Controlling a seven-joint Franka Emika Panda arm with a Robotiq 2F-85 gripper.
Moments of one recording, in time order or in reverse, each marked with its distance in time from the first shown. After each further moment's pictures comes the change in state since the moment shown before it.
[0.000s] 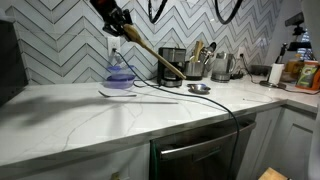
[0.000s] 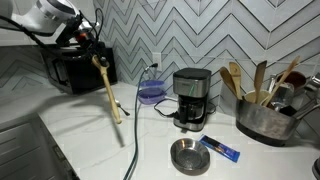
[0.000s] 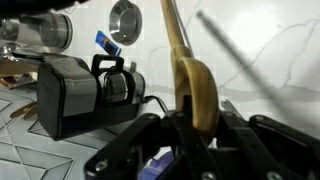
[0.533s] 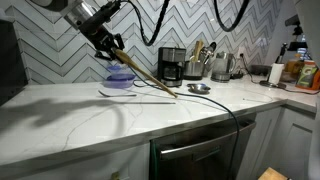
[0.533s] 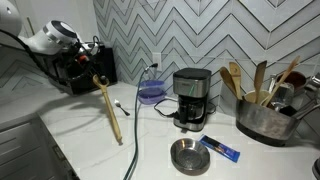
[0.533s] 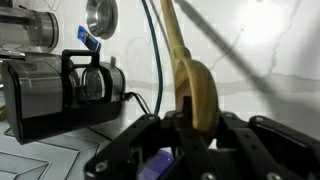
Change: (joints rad) arm 0.025 0.031 0.007 -0.190 -0.019 0.164 0.218
